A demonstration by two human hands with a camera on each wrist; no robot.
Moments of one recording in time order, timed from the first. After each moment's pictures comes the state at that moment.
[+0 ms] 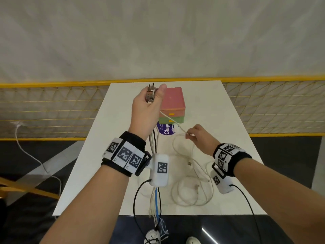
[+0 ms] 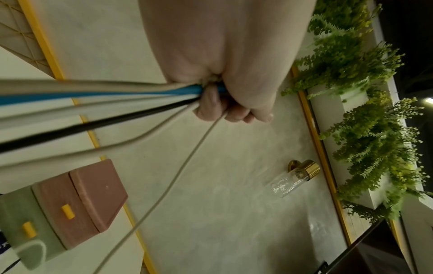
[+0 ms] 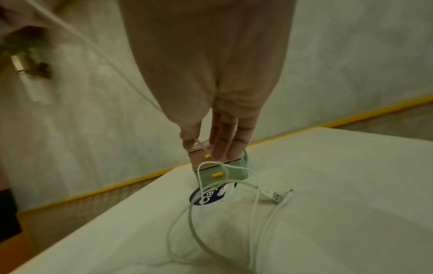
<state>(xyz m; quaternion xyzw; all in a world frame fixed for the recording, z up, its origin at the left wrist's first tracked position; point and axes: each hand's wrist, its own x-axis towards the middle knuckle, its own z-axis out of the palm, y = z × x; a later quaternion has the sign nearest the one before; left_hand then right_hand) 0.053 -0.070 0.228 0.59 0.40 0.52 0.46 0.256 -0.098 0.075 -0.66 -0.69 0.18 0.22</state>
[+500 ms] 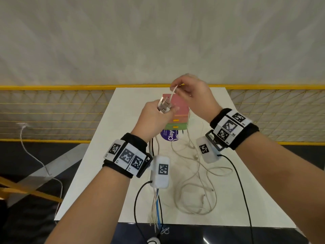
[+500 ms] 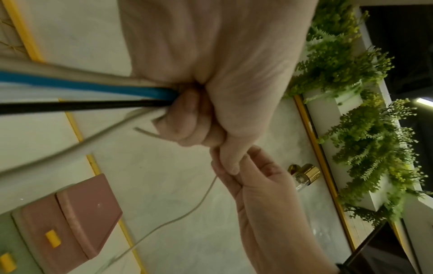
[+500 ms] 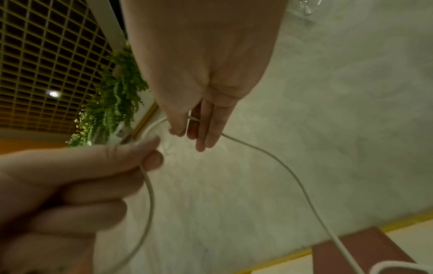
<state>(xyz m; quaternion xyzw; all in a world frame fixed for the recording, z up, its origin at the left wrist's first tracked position) 0.047 -0.057 0.232 0.67 0.45 0.39 0.44 0.209 -0.043 0.235 -0.48 -0.70 0.13 0.50</state>
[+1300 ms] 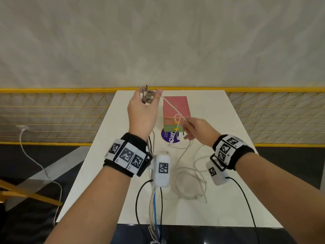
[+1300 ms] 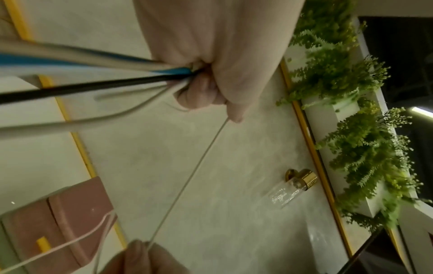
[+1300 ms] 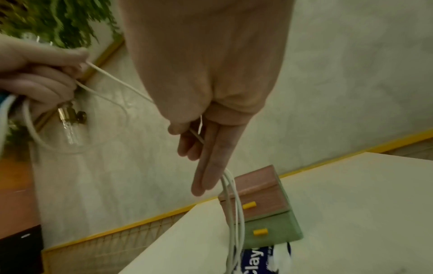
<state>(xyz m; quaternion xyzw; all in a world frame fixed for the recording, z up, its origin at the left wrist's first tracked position) 0.034 -0.042 0.233 0.59 0.47 0.56 0.34 0.219 -0.078 0.161 -0.62 -0.64 0.31 0.32</state>
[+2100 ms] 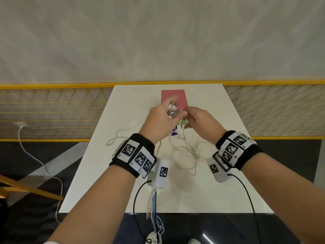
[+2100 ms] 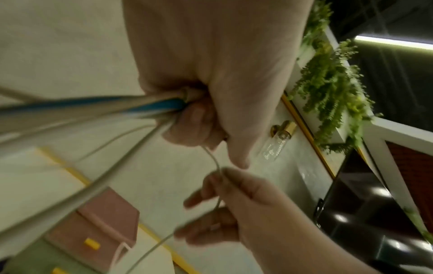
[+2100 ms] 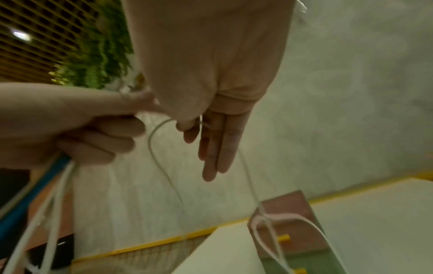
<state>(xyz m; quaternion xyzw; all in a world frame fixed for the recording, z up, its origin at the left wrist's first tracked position) 0.047 -0.074 0.211 0.78 0.41 0.32 0.33 0.213 -0.101 0.177 -0.62 -0.69 0.18 0.31</state>
